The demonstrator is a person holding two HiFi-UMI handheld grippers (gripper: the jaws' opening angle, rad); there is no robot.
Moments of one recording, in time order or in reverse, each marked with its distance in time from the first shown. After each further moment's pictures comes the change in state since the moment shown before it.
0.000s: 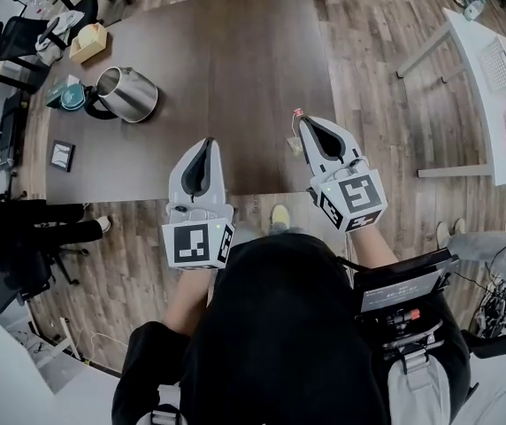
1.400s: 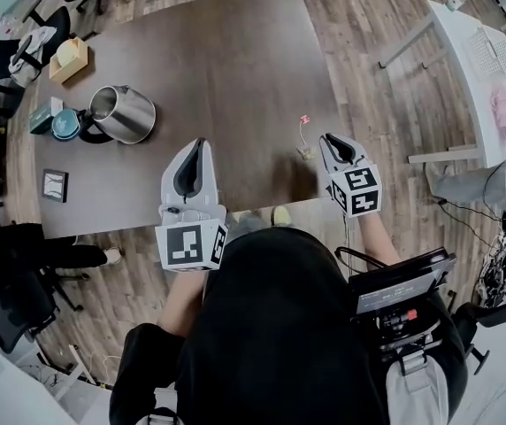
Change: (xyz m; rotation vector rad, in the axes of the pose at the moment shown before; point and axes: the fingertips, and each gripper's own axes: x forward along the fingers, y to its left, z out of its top) left arm 0.033 0.083 -0.007 -0.051 0.008 -0.098; right arm 0.029 -0.045 -0.129 -0.017 0.412 -0.210
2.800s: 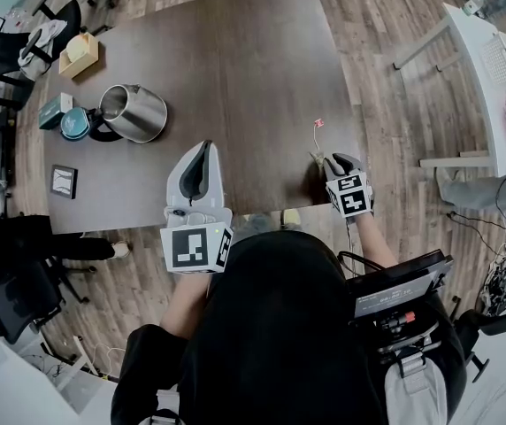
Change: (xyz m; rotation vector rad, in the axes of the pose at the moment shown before) left arm 0.007 0.014 -0.002 0.016 0.027 0.016; right arm 0.052 0.005 -0.116 -0.025 0.286 -0.005
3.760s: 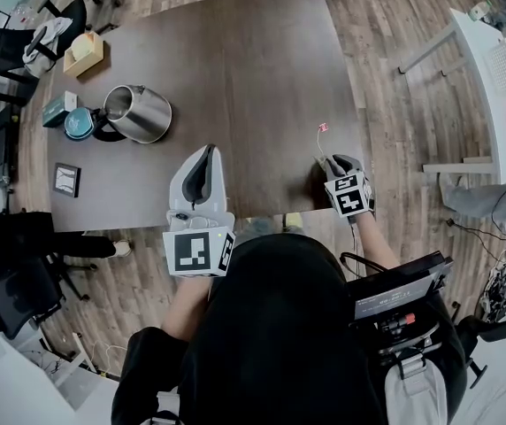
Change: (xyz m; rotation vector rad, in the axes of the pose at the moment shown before) left arm 0.001 0.001 -0.002 0.003 0.012 0.012; right arm 0.014 -0.001 0.003 -0.073 0.050 -0.013
